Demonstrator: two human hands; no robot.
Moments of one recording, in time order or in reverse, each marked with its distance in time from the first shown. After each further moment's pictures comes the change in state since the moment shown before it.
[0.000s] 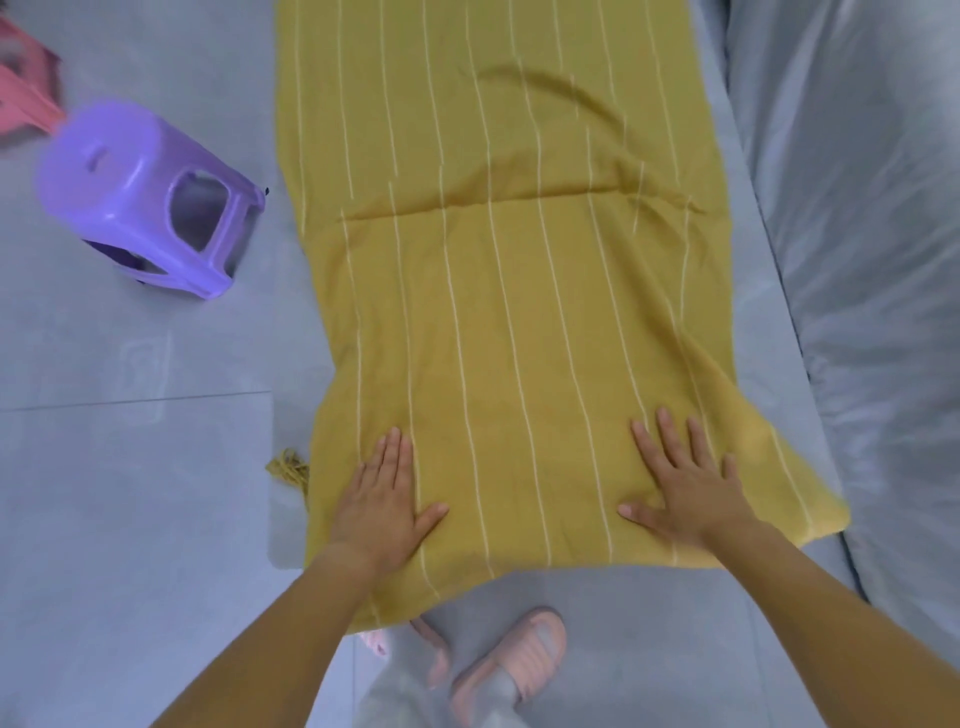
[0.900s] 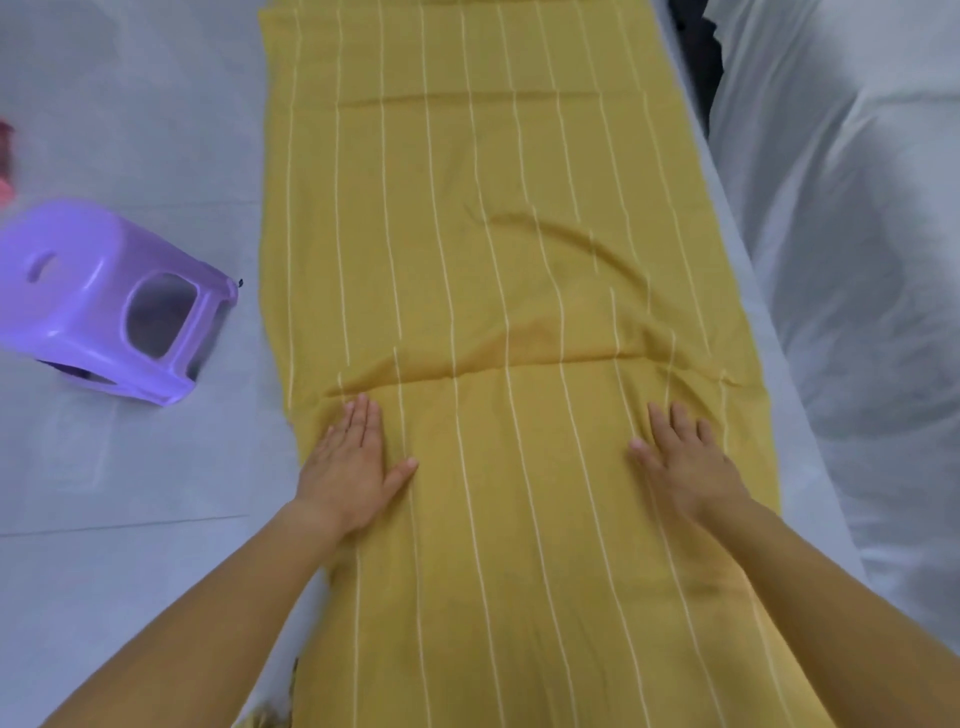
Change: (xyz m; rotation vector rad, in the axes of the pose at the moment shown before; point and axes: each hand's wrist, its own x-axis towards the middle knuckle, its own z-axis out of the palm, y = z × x) left_hand 0.222 -0.070 -0.148 -0.045 0.090 0.000; right_hand 0.174 -0.028 -0.168 0.229 0.209 0.179
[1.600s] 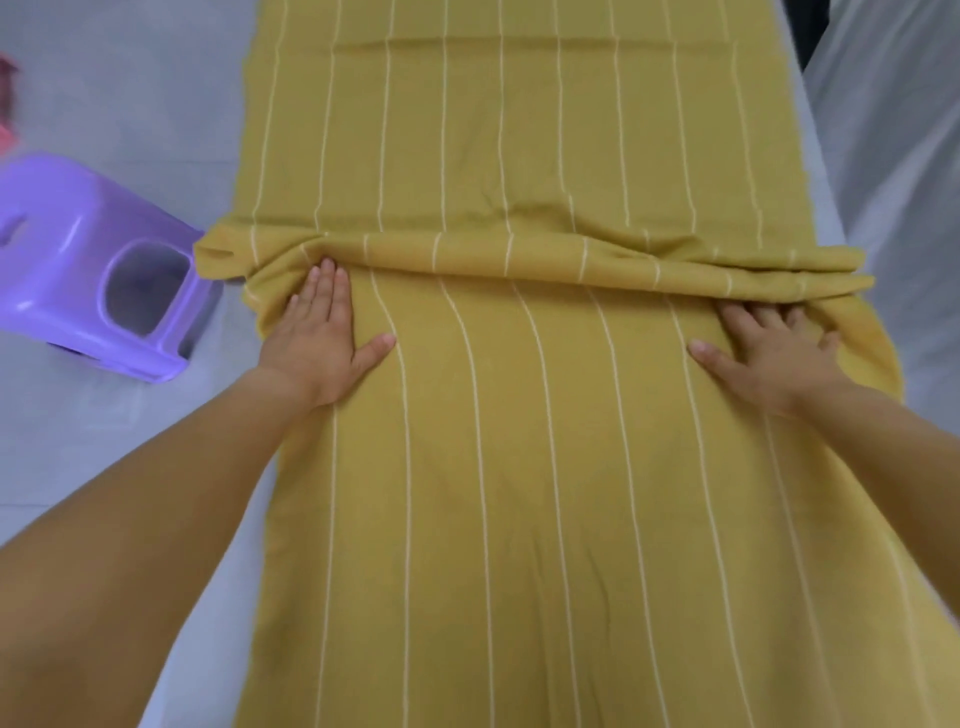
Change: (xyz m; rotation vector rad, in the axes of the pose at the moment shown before) left_hand 0.148 -0.026 -0.062 0.002 0.143 -0.106; right_hand 0.161 0.001 -0.099 -0.200 0.132 -0.108
